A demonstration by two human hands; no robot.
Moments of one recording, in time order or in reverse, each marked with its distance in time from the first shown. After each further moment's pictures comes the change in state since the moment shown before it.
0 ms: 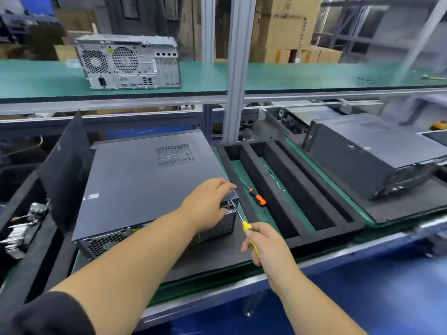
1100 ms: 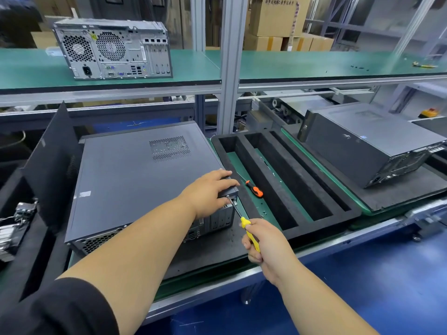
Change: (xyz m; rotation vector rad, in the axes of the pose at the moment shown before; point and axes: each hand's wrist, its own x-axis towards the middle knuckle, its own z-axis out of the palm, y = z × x) left_hand 0.022 -0.024 0.011 -0.090 -0.126 0.069; right_hand 0.004 -0.001 0.009 0.164 0.024 0.186
